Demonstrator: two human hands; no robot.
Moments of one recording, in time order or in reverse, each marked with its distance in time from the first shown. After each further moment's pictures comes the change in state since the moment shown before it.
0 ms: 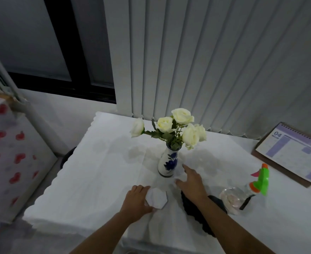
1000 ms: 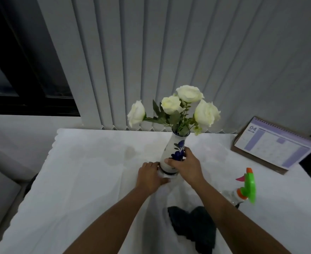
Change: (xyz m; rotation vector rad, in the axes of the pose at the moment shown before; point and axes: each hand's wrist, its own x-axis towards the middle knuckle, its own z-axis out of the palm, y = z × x) left_hand 0.162 0.093 -0.035 -0.123 0.090 0.096; right_hand 0.072 -0.027 -0.072 0.466 0.251 0.102
